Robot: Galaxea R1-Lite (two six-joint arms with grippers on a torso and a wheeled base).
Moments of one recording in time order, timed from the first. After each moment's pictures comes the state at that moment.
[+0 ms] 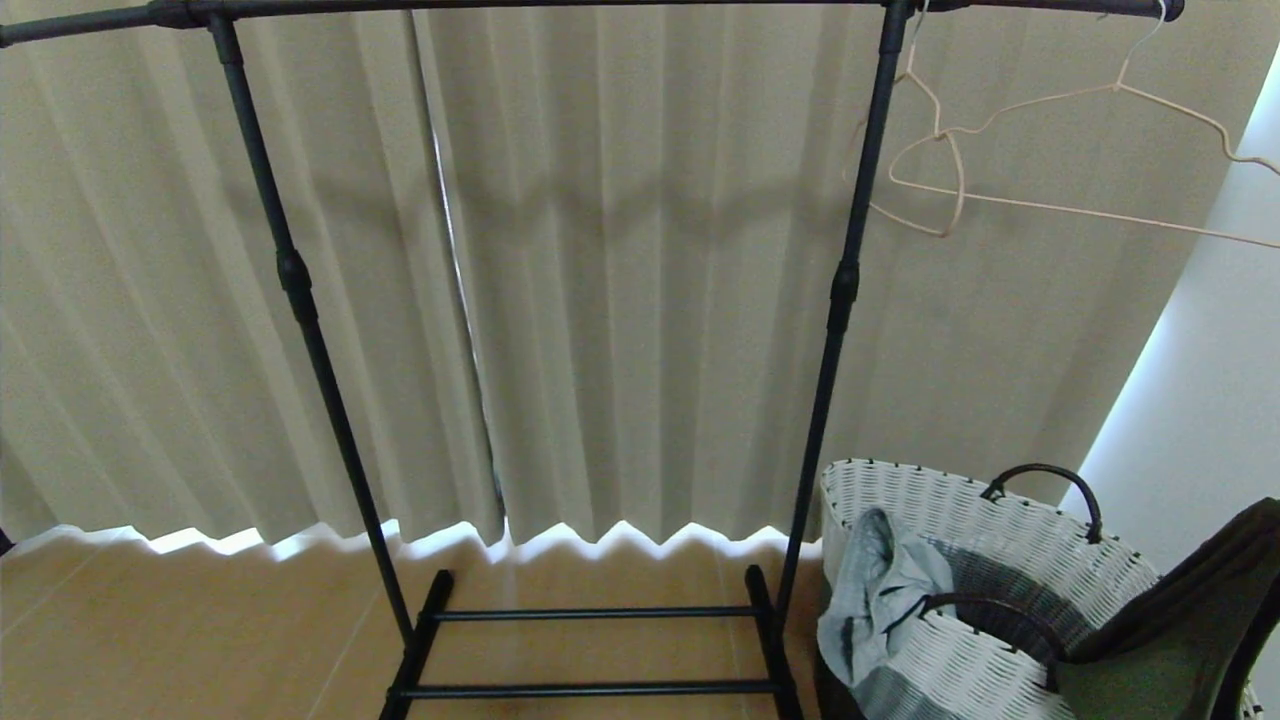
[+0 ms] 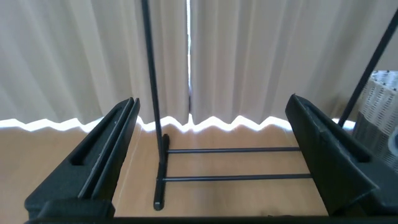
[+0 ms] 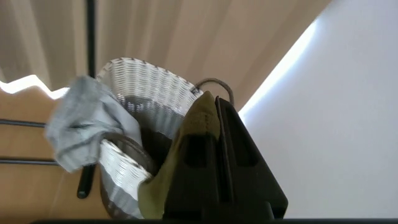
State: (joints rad) left arm 0.00 0.01 0.00 0.01 0.01 0.02; right arm -0.09 0.93 -0.25 -0.49 -0.09 -0.30
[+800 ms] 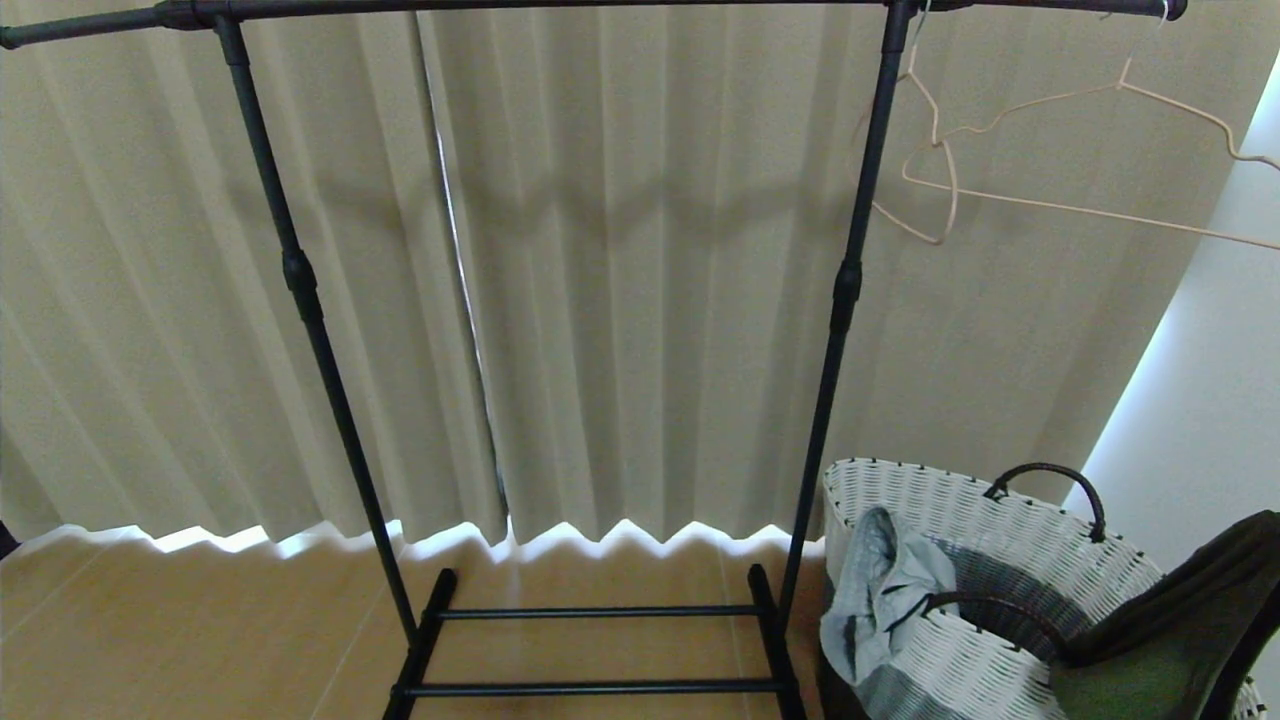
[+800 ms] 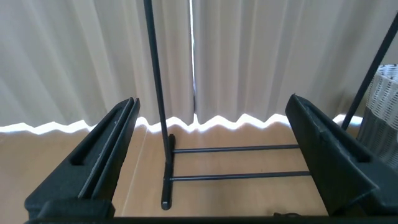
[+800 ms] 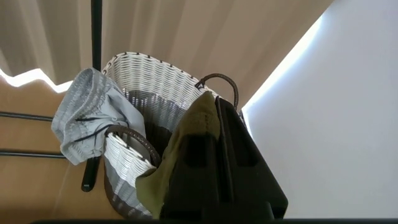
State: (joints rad) left arm 0.00 0.01 0.00 0.01 0.00 0.06; right arm -0.09 0.92 -0.24 -0.45 -0.09 -0.30
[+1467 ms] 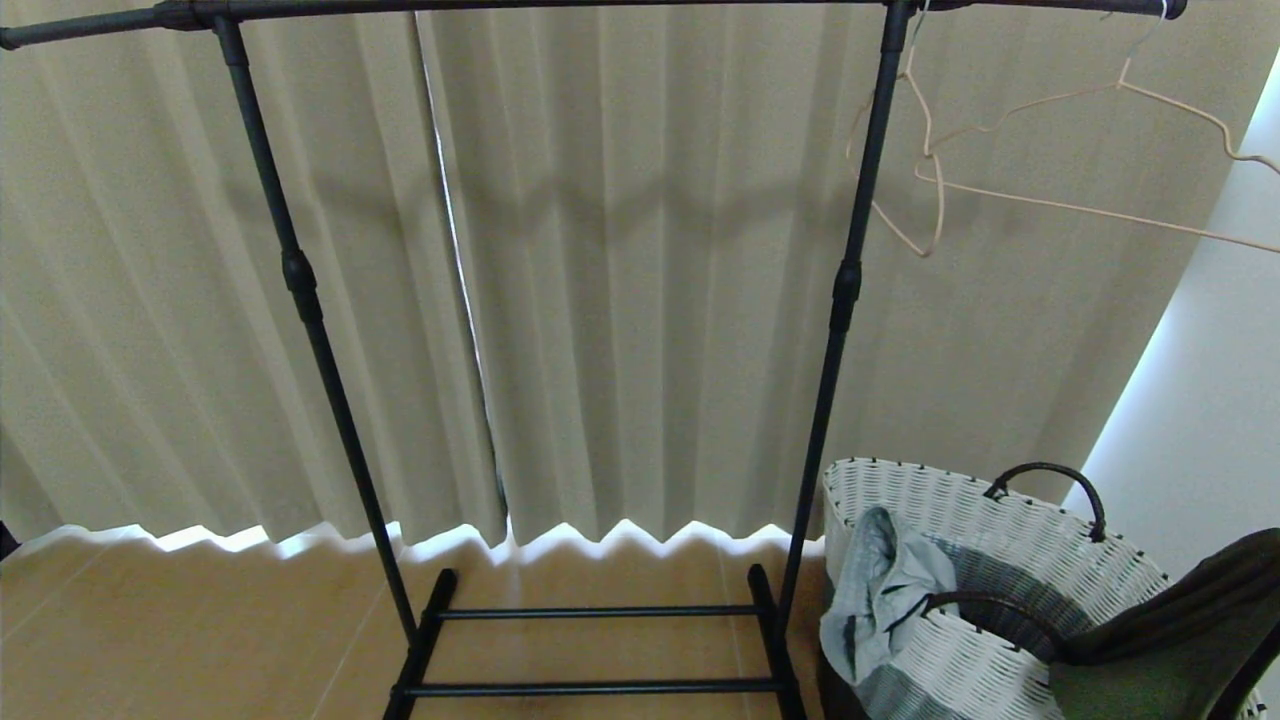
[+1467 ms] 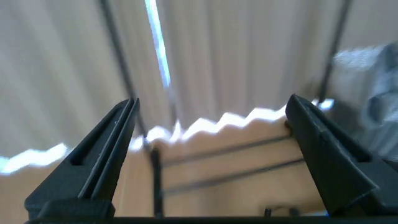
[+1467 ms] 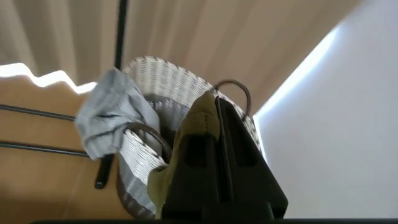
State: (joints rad) left arm 0.00 0.01 -0.01 -0.05 -0.23 0.10; right arm -0.03 0.80 -0.25 -0.34 -0.06 -0.30
